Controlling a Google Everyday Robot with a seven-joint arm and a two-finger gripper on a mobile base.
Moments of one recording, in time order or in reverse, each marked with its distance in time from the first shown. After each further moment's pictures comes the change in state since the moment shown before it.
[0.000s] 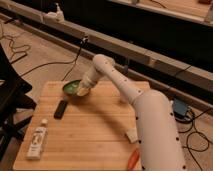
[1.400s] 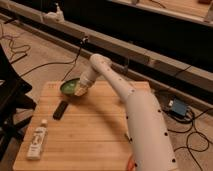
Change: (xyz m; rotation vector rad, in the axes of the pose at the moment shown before) arm -0.003 -0.014 0.014 -0.030 -0.002 -0.017
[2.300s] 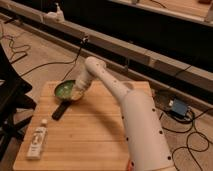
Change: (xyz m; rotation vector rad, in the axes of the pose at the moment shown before) arm 0.010 0.019 -0.003 -0.032 0.036 0.010
